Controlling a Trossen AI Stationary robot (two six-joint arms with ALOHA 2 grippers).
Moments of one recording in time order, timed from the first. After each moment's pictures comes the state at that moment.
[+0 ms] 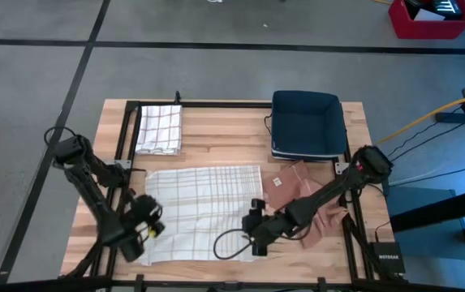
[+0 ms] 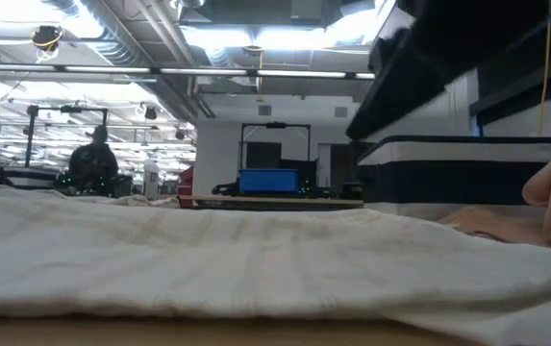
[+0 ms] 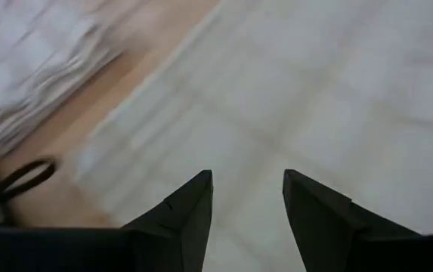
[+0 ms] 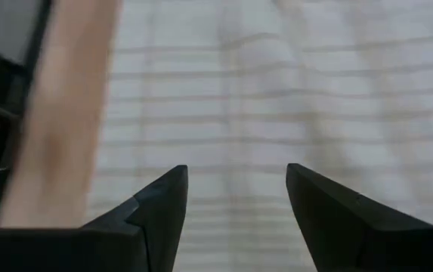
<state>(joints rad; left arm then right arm) -1.03 1.57 0.99 -1.30 -0.71 -1.87 0.56 1.83 1.19 -0.28 0.30 0.46</state>
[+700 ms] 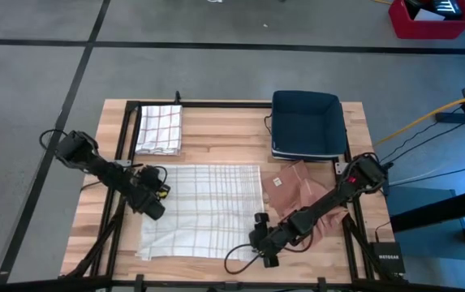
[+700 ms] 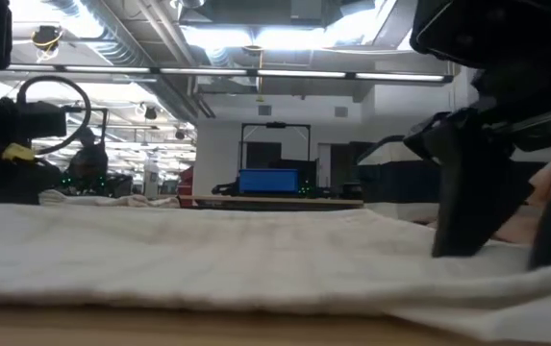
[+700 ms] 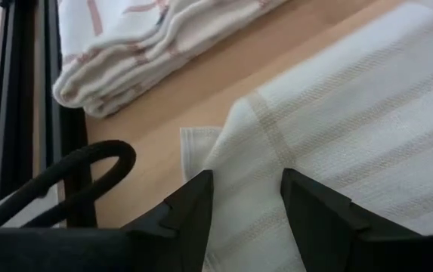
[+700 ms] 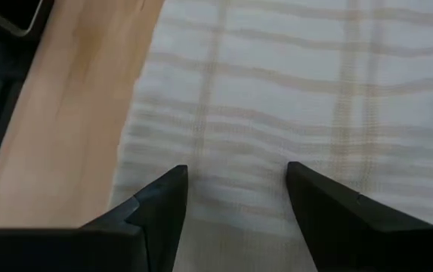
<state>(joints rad) -0.61 1.57 0.52 -0.97 -0.63 -1.81 0.64 1.94 1.05 -0.08 0.15 0.44</state>
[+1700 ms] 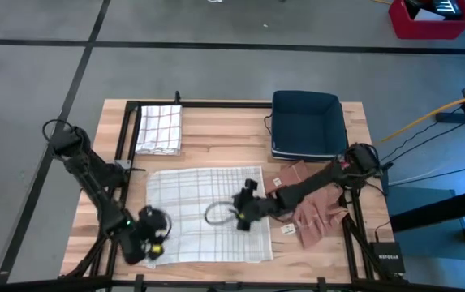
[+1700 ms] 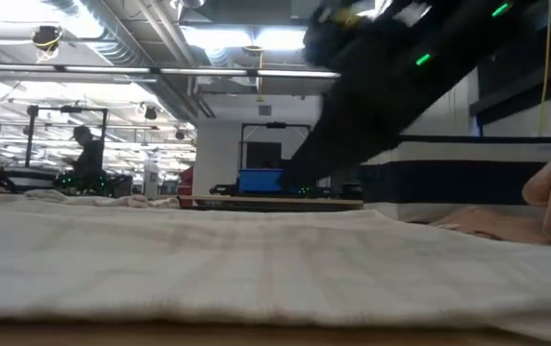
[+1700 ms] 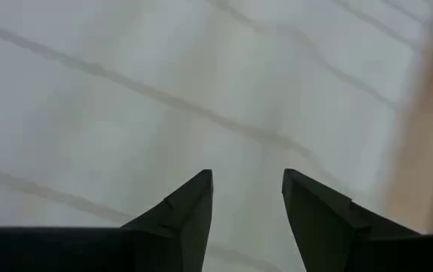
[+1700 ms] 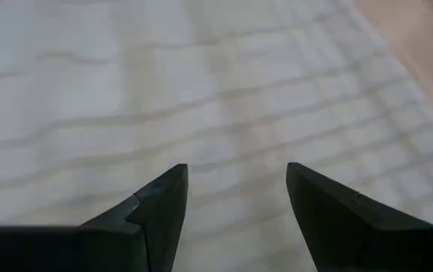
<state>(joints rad) -0.99 1.45 0.80 -0.56 -0.52 -1.42 0.38 1.91 1.03 0.08 0.43 0.35</state>
